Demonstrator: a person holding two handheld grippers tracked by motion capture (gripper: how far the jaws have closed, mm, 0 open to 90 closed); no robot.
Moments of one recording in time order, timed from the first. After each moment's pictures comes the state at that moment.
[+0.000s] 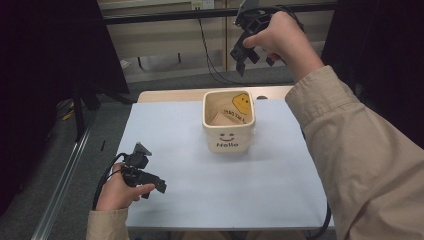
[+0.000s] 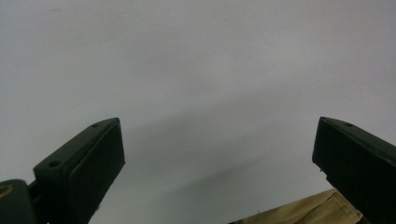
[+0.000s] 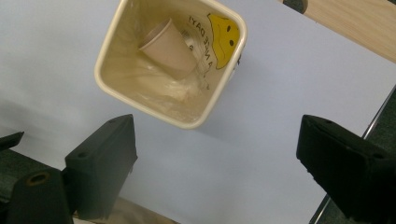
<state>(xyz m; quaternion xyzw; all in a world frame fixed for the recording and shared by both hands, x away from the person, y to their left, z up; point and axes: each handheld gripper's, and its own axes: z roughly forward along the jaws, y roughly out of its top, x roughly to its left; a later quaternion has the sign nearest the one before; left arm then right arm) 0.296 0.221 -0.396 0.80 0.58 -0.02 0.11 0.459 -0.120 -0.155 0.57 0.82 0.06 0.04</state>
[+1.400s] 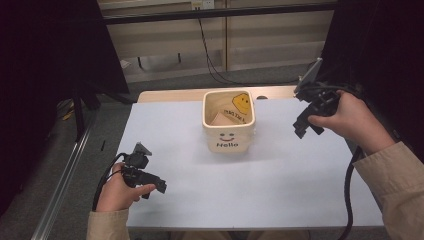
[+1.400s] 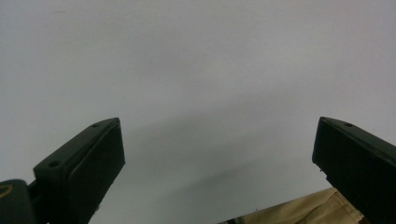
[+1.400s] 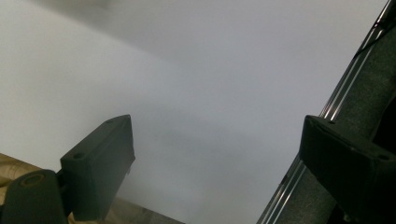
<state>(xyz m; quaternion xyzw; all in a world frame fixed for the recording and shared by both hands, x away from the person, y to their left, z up) 0.293 0.218 -0.393 0.80 0.58 -0.01 0.11 0.343 -0.238 -0.271 0.55 0.83 0.01 0.08</state>
